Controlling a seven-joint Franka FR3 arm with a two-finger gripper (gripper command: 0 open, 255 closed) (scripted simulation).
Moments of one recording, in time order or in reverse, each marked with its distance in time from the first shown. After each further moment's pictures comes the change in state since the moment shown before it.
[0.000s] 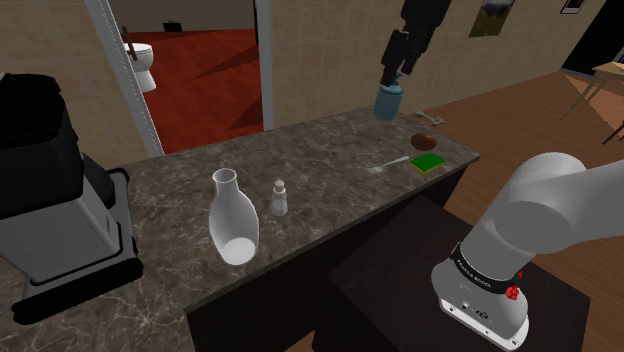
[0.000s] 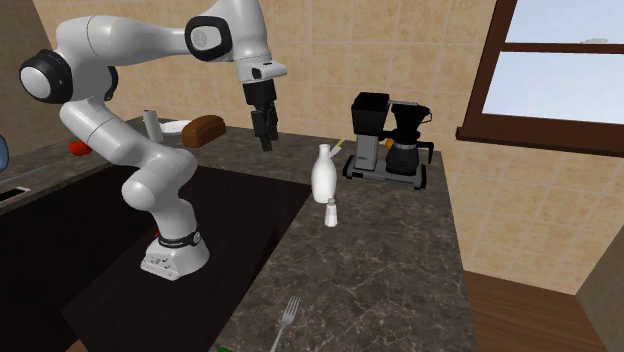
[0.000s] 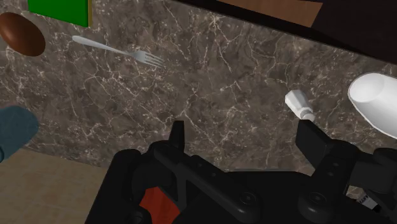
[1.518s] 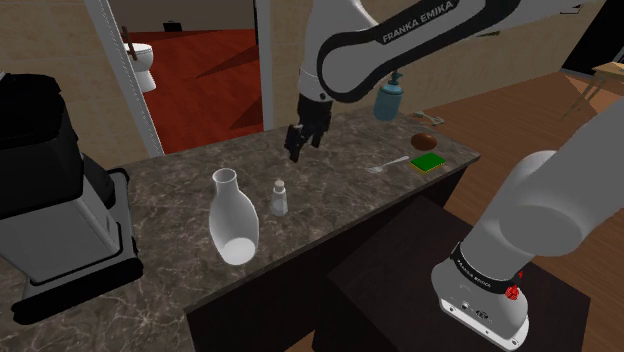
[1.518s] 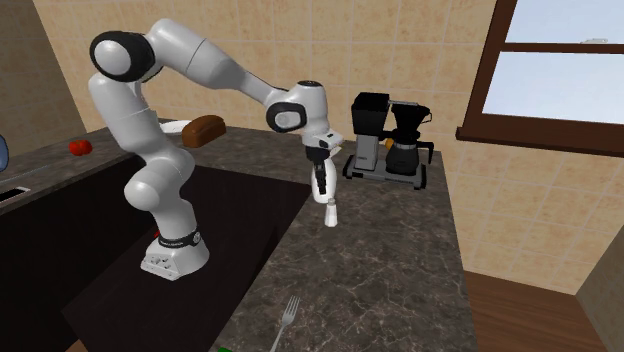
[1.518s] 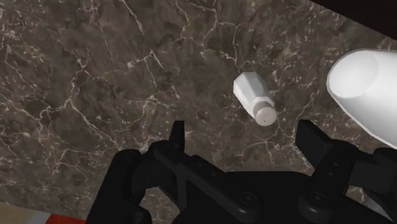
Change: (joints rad) arm 0.096 0.572 0.171 -0.066 0.117 0.606 0.116
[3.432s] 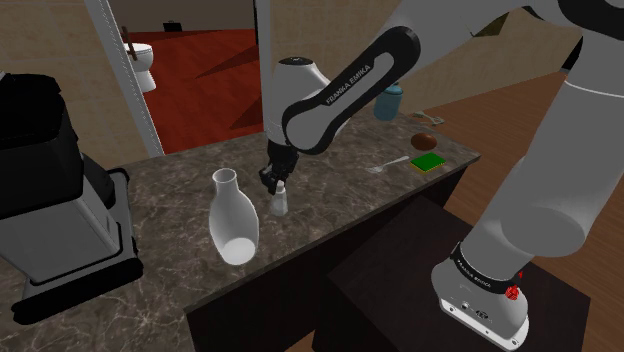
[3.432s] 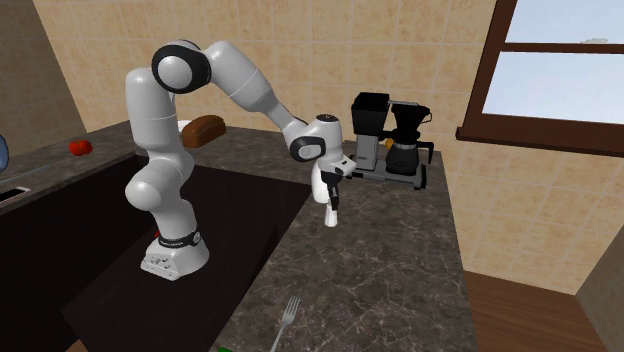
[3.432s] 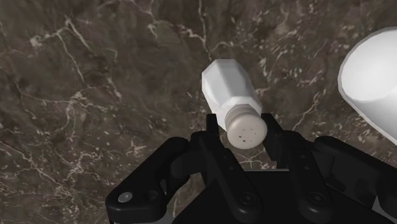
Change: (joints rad) arm 0.033 0.367 0.048 0.093 -0.070 0.264 0.086
